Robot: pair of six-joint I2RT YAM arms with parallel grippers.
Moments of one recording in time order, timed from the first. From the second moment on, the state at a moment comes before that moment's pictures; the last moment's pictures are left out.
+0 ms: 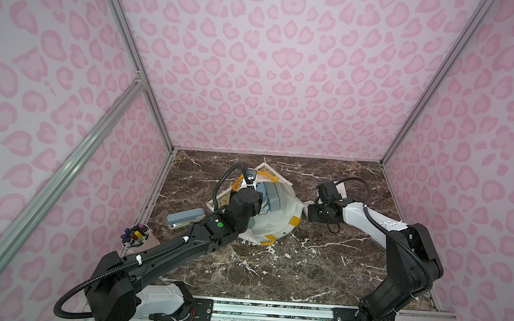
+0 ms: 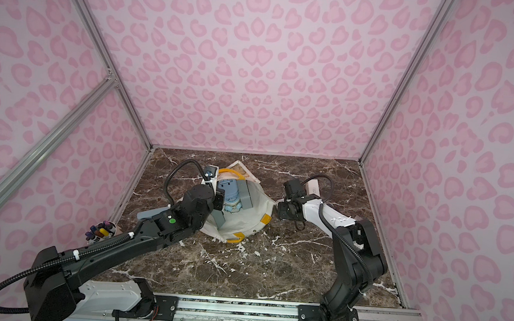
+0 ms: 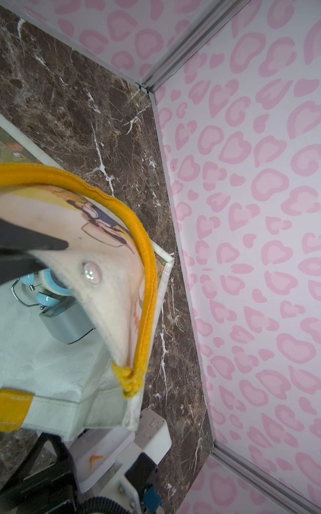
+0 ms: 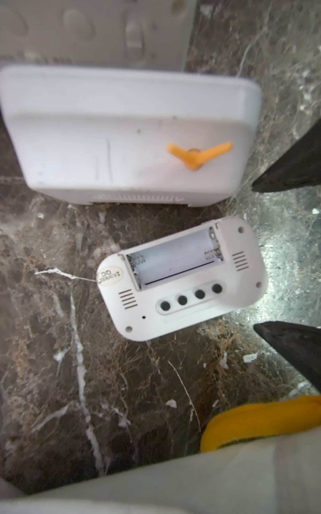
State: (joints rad) left arm -0.80 1.25 0.91 -0.04 -0.63 -0.16; right arm 0.39 1.67 1.06 -0.51 0.08 0.36
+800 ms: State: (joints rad) left arm -0.80 1.25 0.93 -0.04 -0.62 -0.16; right arm 0.63 1.27 0.77 -0.18 0.18 0.34
